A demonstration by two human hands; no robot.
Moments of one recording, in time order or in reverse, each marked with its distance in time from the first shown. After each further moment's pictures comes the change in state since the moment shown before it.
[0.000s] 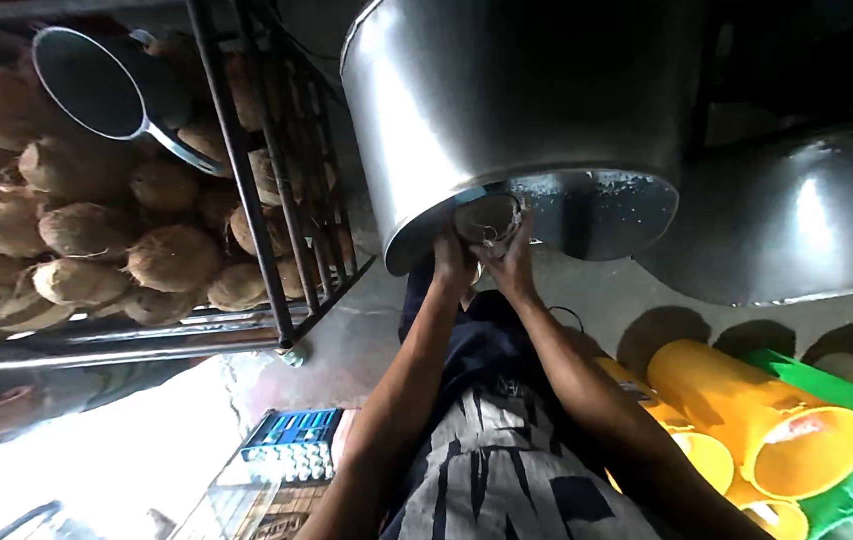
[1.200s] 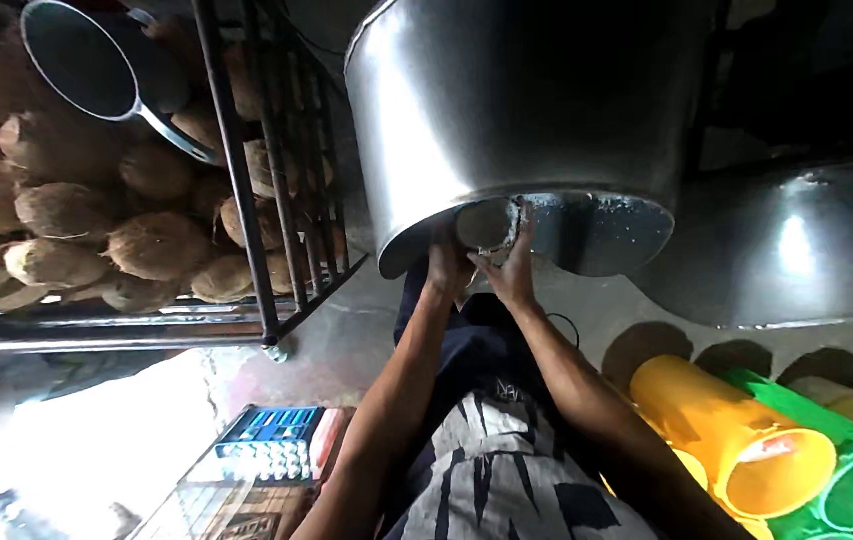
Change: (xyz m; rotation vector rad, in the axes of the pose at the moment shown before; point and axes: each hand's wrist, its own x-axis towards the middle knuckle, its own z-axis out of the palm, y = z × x) left_hand 0.007 -0.012 -0.008 -0.039 -0.101 0.011; right_hand 0.005 0.003 -0.011 -0.037 -0.010 -0.041
